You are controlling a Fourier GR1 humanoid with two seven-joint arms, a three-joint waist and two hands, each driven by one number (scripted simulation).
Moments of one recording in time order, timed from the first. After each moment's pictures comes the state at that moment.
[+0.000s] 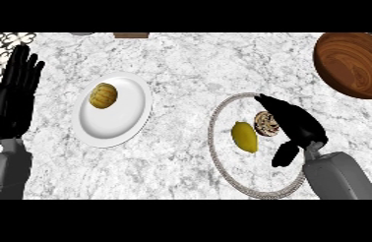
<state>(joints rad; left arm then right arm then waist) -0.26 0.32 0.23 -1.48 0.14 0.01 -0.02 -0.27 -0.35 0.24 -1.47 0.77 0.41 0.26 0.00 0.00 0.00</state>
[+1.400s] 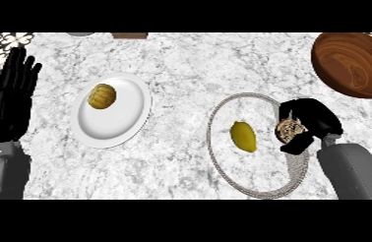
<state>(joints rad) -0.24 0.29 0.26 -1.51 0.13 0.00 -0.01 -0.33 -0.38 0.08 -1.16 0.94 0.23 -0.05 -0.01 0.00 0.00</state>
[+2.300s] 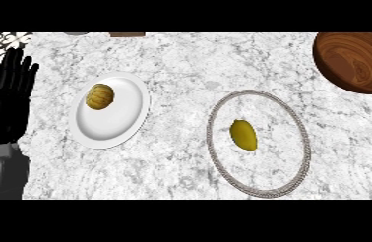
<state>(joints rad) -0.23 0.29 0.26 -1.52 0.14 0.00 -0.02 -0.27 -1.11 -0.42 -0.67 0.76 0.20 -0.60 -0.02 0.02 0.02</state>
